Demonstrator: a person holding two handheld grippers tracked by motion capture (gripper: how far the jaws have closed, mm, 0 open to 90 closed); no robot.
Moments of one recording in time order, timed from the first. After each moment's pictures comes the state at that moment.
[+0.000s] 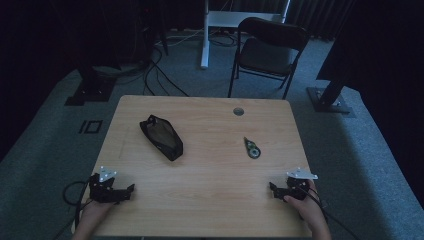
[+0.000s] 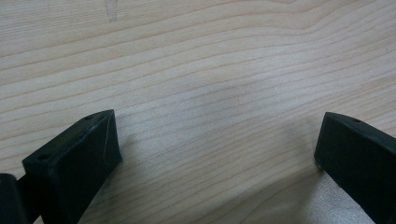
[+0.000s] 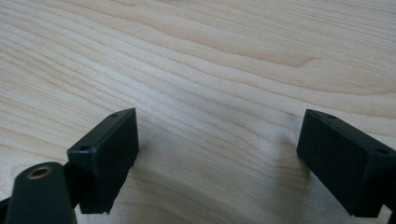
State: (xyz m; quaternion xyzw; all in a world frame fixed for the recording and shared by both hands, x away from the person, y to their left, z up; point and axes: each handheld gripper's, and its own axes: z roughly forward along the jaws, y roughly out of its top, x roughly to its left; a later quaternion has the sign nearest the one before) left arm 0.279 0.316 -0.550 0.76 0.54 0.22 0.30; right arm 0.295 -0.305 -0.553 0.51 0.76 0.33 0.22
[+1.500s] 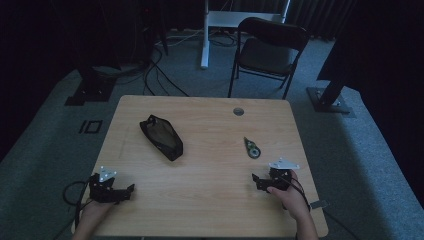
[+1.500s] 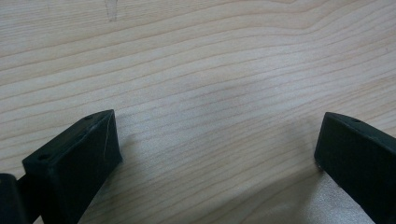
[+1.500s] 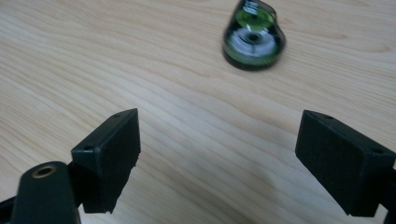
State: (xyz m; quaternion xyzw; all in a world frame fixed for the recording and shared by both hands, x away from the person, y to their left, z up) left arm 0.279 0.316 -0.550 0.76 0.54 0.22 0.30; right arm 0.317 -0.248 -0.532 0.47 0.78 0.37 0.20
